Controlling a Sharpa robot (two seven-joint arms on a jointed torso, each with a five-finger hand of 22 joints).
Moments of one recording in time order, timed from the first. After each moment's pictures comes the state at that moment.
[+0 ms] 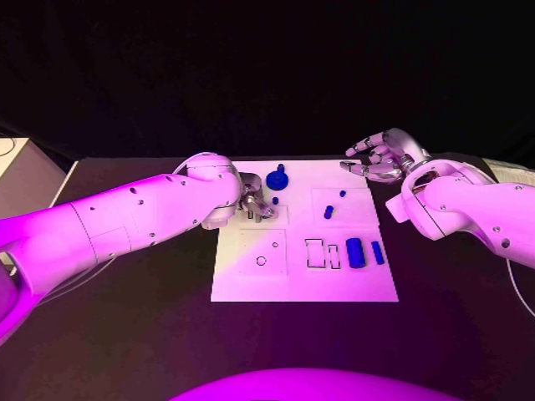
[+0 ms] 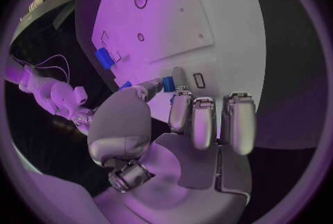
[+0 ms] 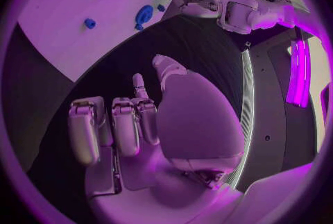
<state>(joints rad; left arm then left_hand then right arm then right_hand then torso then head) 1.21 -0.49 0.03 1.21 -1.30 0.22 -0.52 0.90 -0.15 0.53 0.23 0.15 0.98 0.01 0.86 0.46 1.45 -0.05 1.35 1.25 1.46 -0.09 1.57 1.31 0.05 1.46 0.01 1.50 1.31 1.28 -0.84 -0.11 1.48 -0.87 -0.61 -0.10 1.38 -0.21 0.24 0.28 0.33 0.92 0.16 0.20 0.27 1.47 0.07 1.54 1.31 1.46 0.00 1.56 1.31 0.01 1.46 0.10 1.54 1.31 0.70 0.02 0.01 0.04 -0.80</state>
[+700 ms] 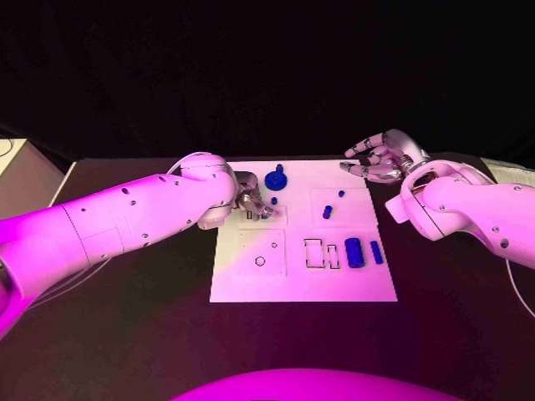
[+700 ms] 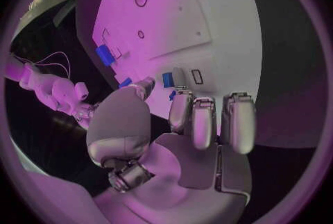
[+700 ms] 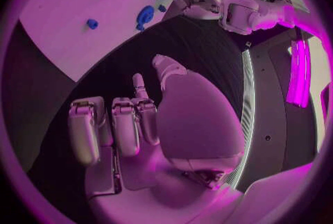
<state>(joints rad) 1.21 -0.51 0.04 1.24 -1.29 0.20 -0.52 0.90 -0.19 0.37 0.29 0.05 0.97 0.01 0.87 0.44 1.44 -0.05 1.34 1.24 1.46 -0.09 1.57 1.31 0.05 1.45 0.01 1.50 1.31 1.28 -0.84 -0.11 1.48 -0.87 -0.61 -0.10 1.38 -0.21 0.24 0.28 0.33 0.92 0.16 0.20 0.27 1.47 0.07 1.54 1.31 1.46 0.00 1.56 1.31 0.01 1.46 0.10 1.54 1.31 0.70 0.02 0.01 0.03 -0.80</state>
